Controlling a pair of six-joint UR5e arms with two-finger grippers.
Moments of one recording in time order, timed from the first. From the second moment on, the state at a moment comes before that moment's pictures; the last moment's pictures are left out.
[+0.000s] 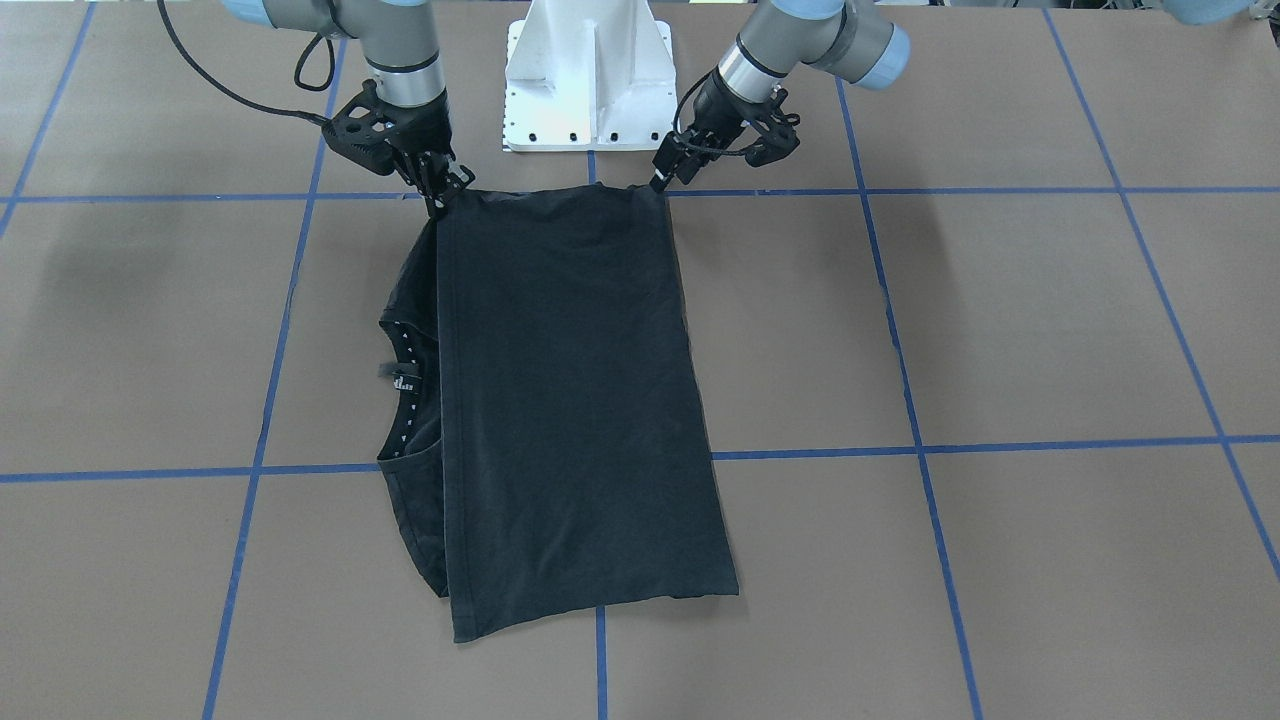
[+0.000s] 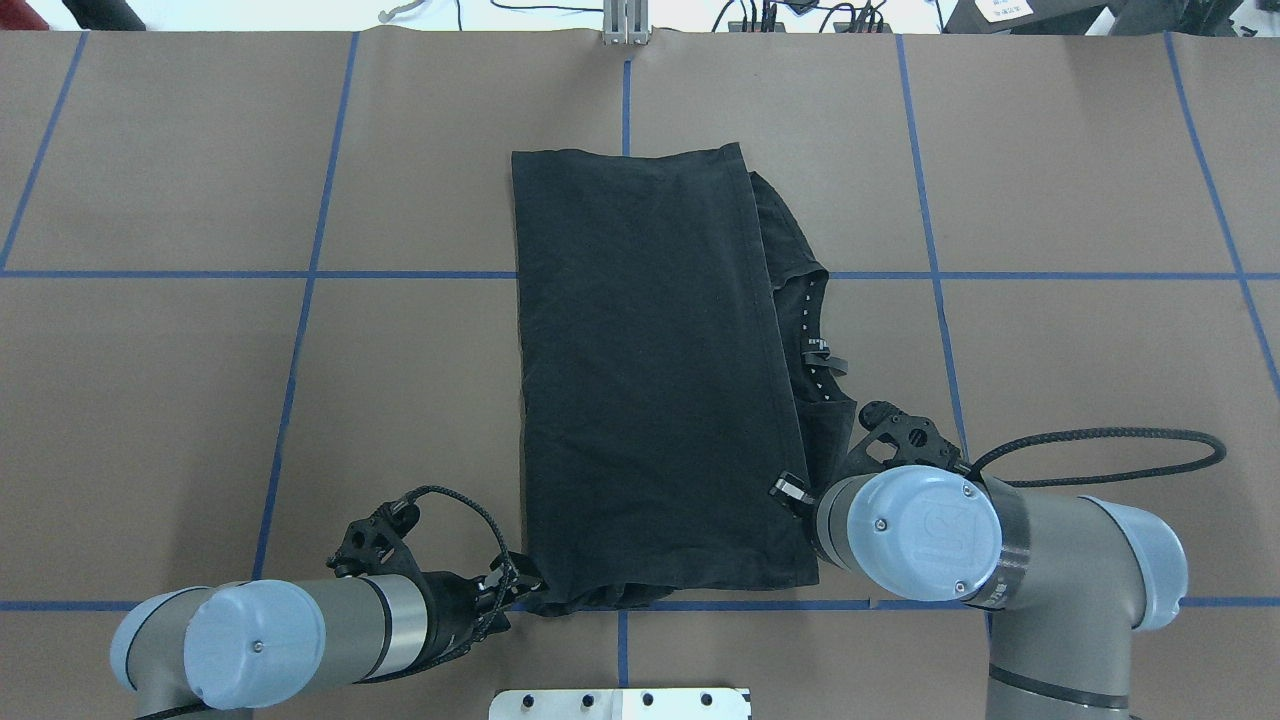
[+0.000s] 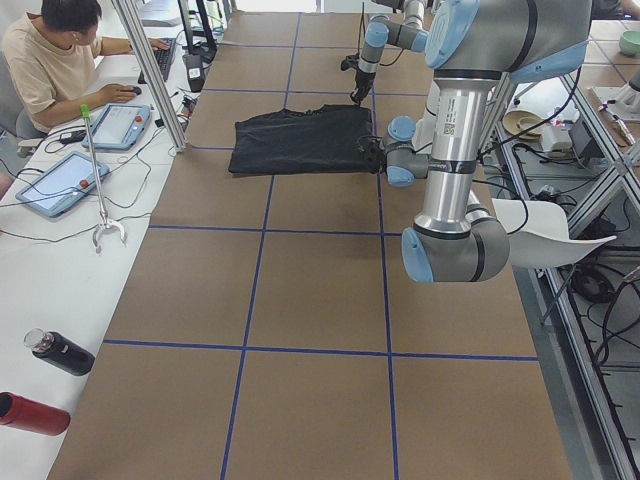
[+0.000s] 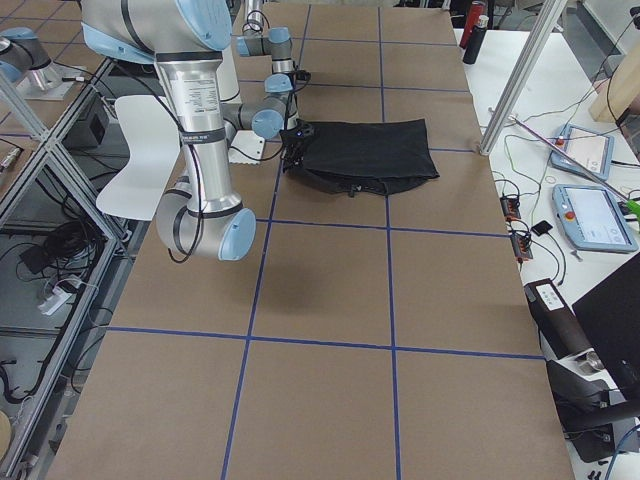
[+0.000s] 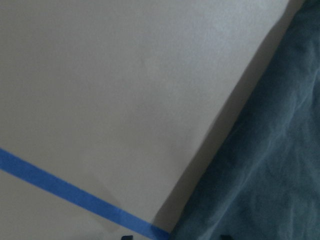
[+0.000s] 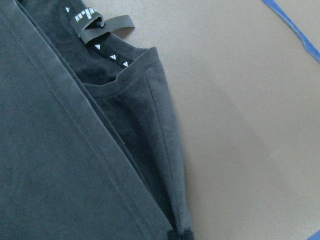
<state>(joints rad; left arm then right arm) -0.12 -1.81 -1.88 -2.29 -1.56 -2.15 0.26 -1.30 2.10 -1.63 1.58 2.01</state>
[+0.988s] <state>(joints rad) -0.12 -1.82 -1.86 -2.29 -1.56 -2.15 0.26 -1.30 2.11 -1.63 1.58 2.01</state>
